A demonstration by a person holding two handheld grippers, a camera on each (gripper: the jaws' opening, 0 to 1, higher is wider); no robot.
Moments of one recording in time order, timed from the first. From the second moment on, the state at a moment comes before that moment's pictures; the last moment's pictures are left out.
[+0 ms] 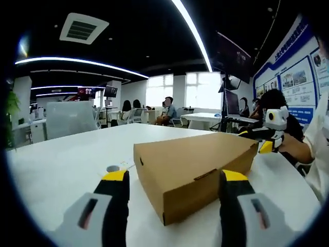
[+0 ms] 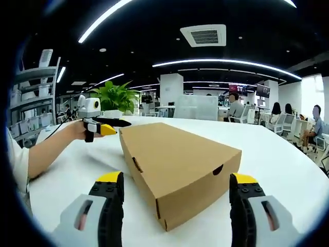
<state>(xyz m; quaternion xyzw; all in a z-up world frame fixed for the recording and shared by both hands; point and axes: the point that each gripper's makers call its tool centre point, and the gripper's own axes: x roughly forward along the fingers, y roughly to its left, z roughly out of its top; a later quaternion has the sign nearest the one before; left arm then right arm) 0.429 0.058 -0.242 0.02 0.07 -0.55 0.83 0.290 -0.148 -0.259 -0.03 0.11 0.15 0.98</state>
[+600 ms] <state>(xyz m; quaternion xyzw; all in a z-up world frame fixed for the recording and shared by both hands) 0.430 0.053 -0.260 0.02 0.09 -0.55 0.83 0.301 -0.147 -0.270 -0.03 0.12 0.15 0.98</state>
